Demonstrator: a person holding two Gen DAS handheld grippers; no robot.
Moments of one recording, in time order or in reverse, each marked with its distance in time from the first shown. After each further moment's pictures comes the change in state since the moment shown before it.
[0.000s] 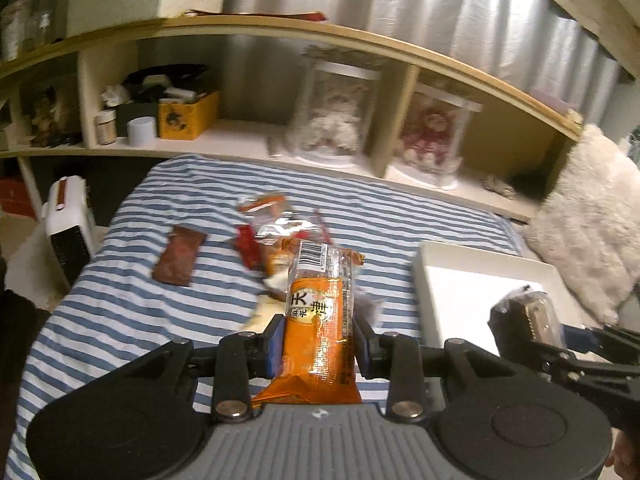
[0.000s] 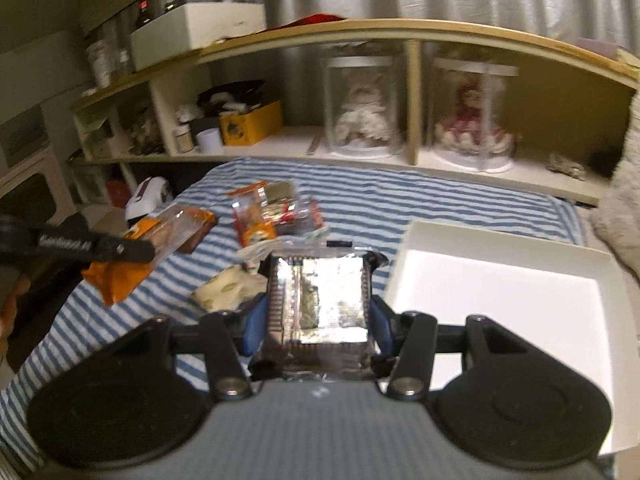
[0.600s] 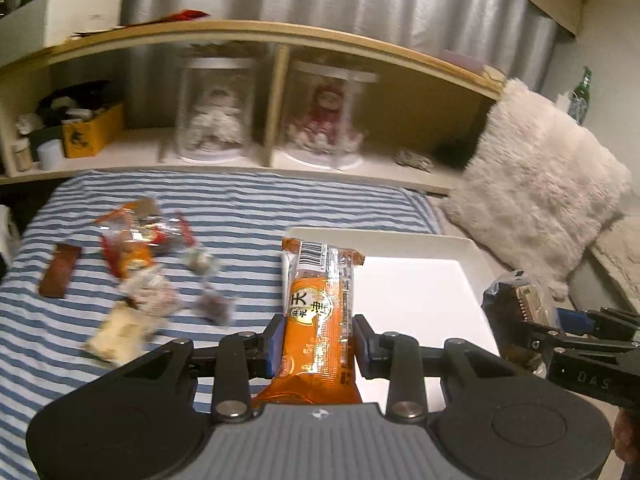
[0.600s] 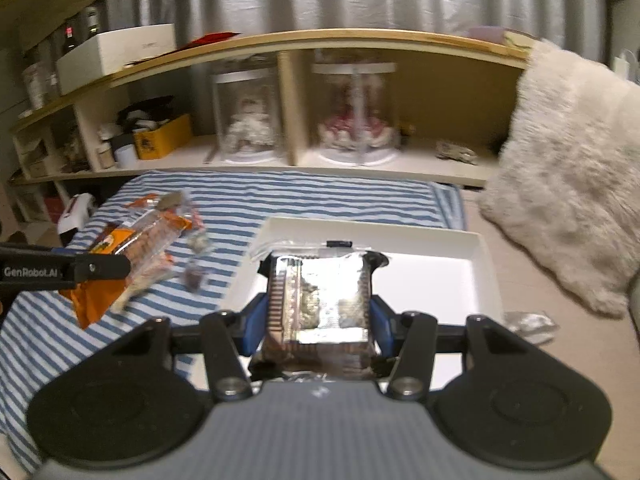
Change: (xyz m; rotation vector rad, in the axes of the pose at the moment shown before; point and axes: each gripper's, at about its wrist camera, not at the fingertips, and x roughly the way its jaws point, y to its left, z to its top) left arm 0.022 -0.146 -0.011 0.103 0.024 -0.117; right arm -0.062 -0.115 -0.018 0.069 -0.039 -0.202
